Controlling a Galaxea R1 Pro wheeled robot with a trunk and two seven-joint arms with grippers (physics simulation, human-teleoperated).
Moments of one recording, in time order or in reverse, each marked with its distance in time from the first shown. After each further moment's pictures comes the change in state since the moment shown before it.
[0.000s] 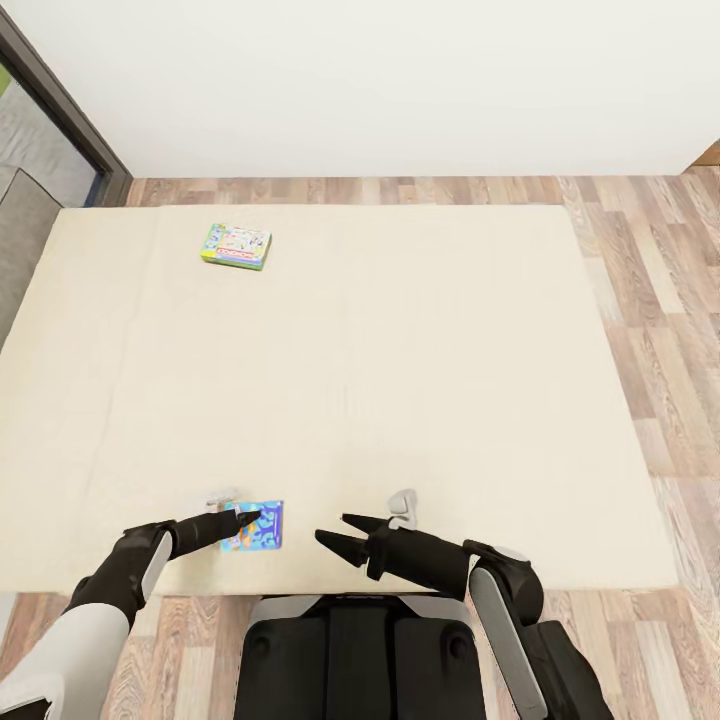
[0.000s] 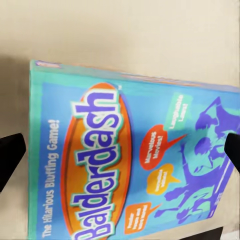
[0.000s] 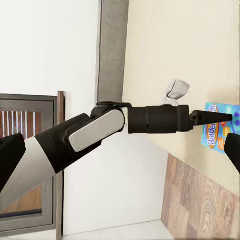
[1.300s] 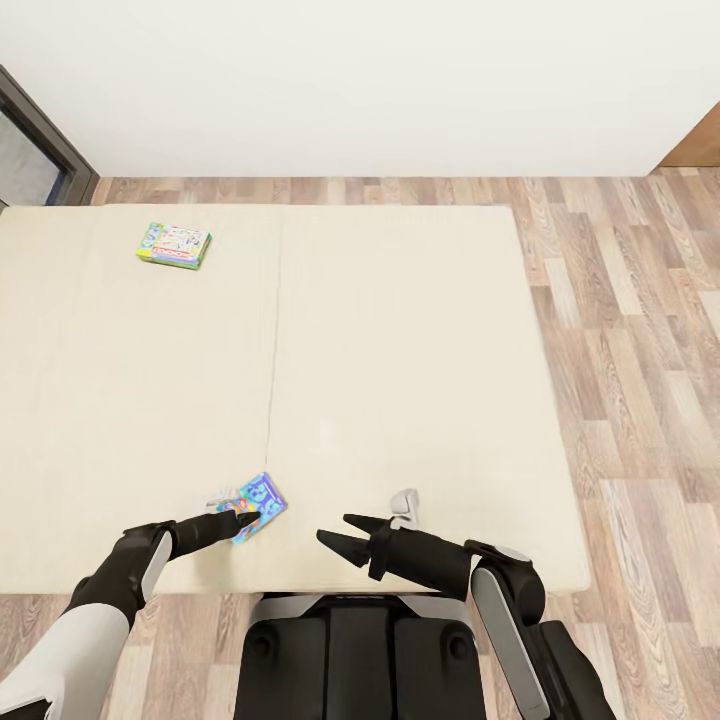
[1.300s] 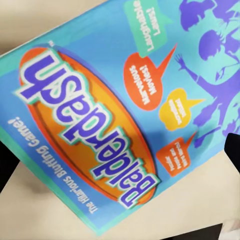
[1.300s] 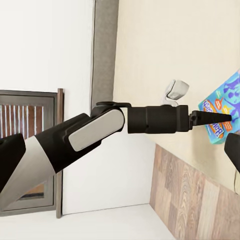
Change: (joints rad) left arm 0.001 0.000 0.002 -0.001 0.000 0.007 0.000; right arm 0.000 -0.006 -0.001 -0.001 -0.003 0.000 0.003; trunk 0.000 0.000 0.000
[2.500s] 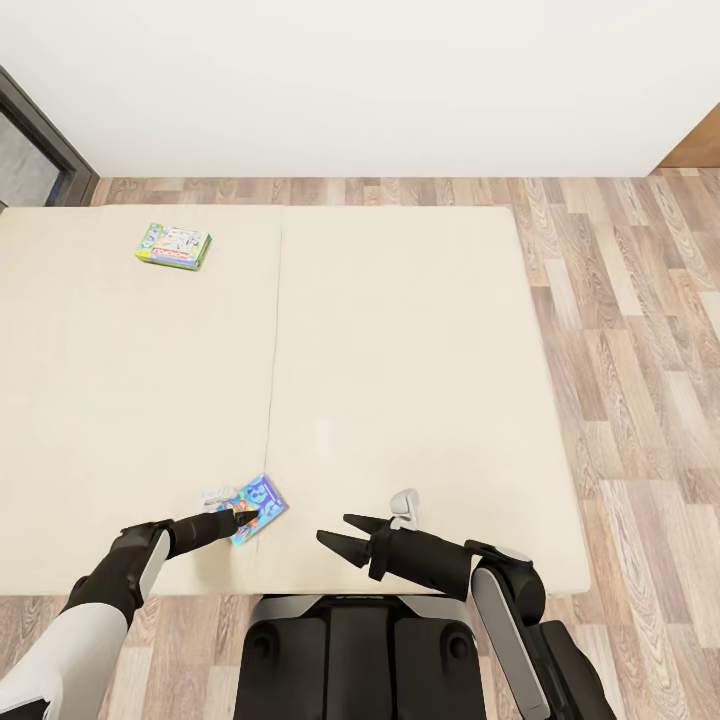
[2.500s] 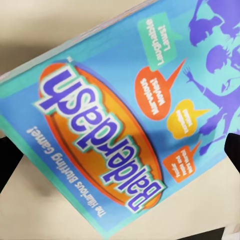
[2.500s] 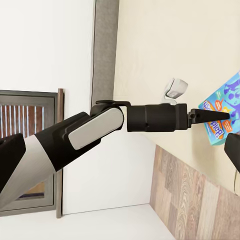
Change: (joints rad) left arm -0.001 0.004 0.005 -0.006 -0.001 0.008 0.008; right arm 0.000 -0.001 0.000 0.000 0.000 0.000 0.002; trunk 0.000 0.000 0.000
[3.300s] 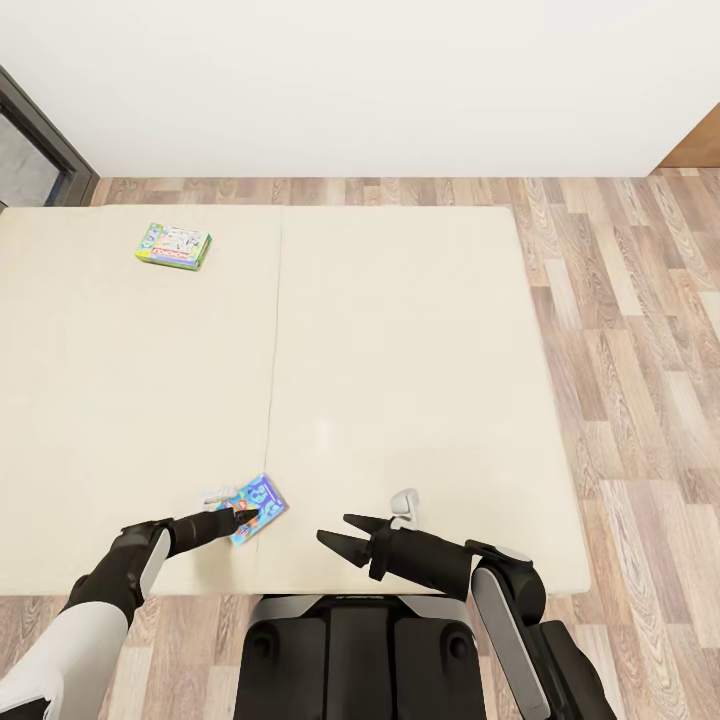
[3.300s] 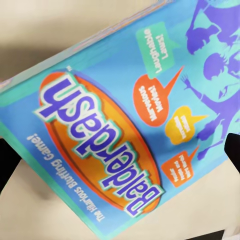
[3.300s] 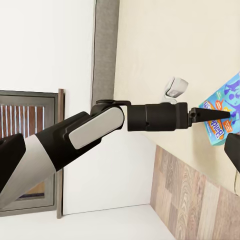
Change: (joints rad) left arm -0.003 -0.001 0.000 -0.003 0.004 0.001 0.004; right arm 0.000 0.000 -0.001 0.000 -0.002 0.000 0.002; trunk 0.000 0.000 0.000
